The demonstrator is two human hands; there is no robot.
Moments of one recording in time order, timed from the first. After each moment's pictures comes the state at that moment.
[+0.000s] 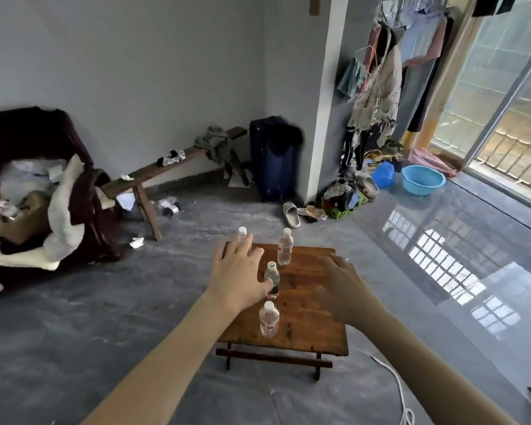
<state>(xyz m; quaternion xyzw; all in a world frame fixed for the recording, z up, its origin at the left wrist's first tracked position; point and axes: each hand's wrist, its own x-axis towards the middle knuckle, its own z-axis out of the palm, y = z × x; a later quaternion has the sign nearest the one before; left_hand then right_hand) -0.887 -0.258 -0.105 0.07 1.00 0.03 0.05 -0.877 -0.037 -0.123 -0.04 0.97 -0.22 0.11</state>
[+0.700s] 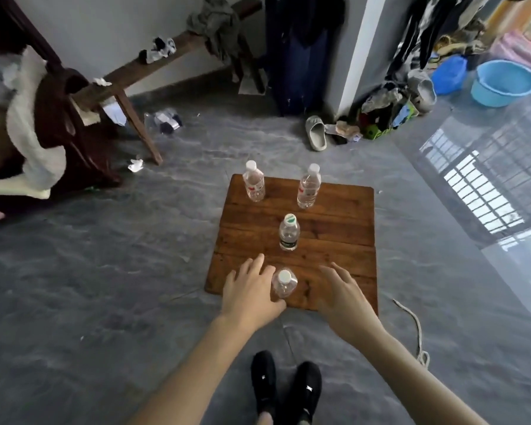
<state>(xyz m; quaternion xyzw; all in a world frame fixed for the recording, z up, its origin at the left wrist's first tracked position) -0.951 -0.266 -0.308 0.01 0.96 0.09 0.27 -0.949 -0.069 -0.321 0.00 0.92 -0.30 0.25</state>
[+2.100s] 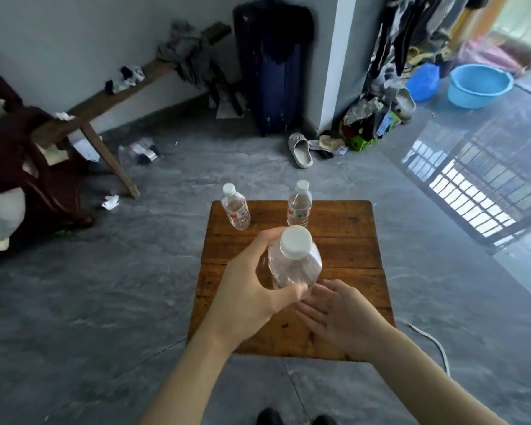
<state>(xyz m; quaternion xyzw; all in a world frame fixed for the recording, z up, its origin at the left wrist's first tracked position) -1.031 -0.264 -0.313 0.06 0.86 0.50 0.08 -1.030 -0.078 -0.385 0.40 0.35 -0.77 0.35</state>
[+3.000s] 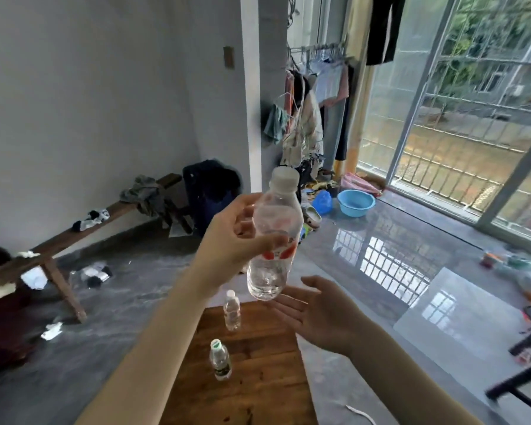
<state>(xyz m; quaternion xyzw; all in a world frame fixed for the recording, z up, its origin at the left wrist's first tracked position) -1.035 -0.141 0.025 0.21 0.76 0.62 0.03 -0.977 0.038 -0.054 0.22 0.32 -0.89 0.25</state>
